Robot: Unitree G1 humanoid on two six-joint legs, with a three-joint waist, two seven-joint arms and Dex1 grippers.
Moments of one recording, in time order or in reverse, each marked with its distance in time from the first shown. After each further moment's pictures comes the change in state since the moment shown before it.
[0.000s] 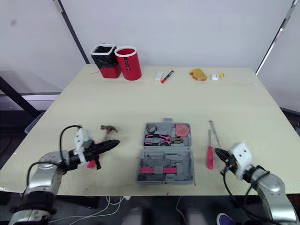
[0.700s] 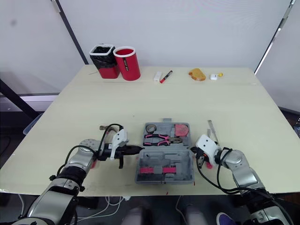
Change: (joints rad) left arm -0.436 -0.133 -0.383 0.484 0.329 -0.163 -0.110; right arm -0.478 -0.003 0.399 0.336 -0.300 0.060 0.087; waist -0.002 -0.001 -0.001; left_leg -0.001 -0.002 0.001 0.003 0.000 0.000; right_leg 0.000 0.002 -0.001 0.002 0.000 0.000
